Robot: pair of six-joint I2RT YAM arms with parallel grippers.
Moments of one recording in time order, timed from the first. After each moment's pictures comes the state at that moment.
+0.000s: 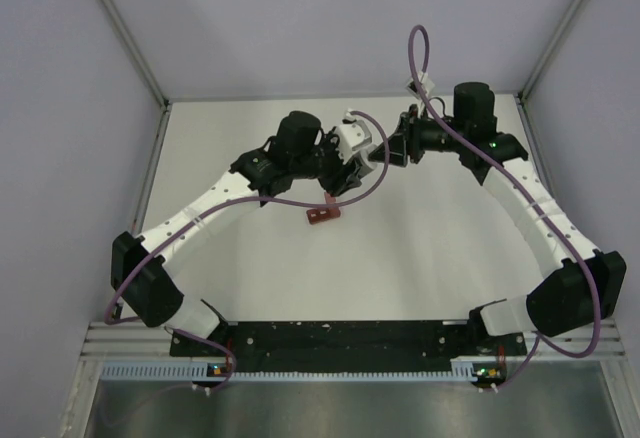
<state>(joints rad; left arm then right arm) -0.72 1.50 1.40 -0.41 0.35 0.27 0.30 1.38 1.34 -0.40 -0.89 0.15</state>
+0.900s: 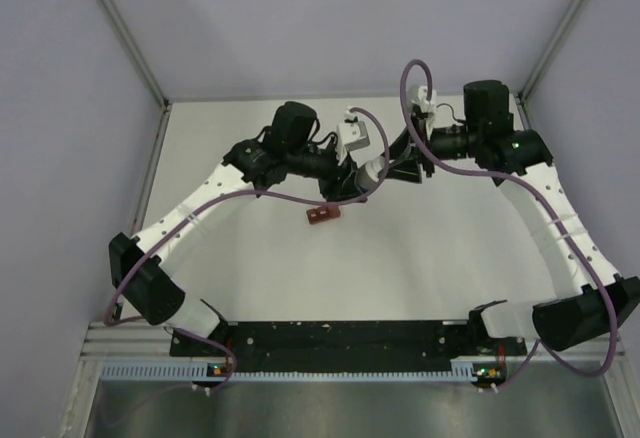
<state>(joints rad) -0.70 1.50 1.47 -0.54 0.69 0.25 0.32 1.31 1.45 -0.70 -1.04 -0.39</state>
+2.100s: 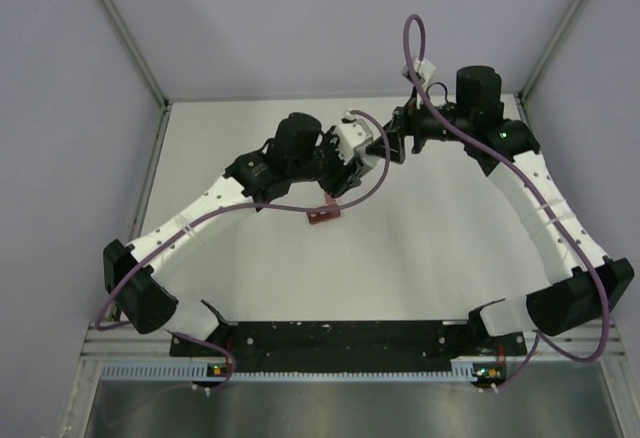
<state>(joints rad) -0.75 1.45 1.43 -0.47 0.27 0.23 0.35 1.37 1.54 -0.58 -0.79 -0.04</state>
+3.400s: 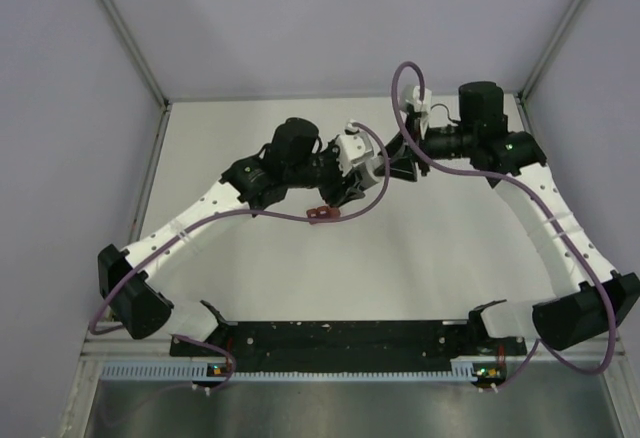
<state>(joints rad) -0.77 1.41 1.39 -0.45 0.38 0.29 0.34 1.32 1.45 -0.65 -0.98 -0.37</state>
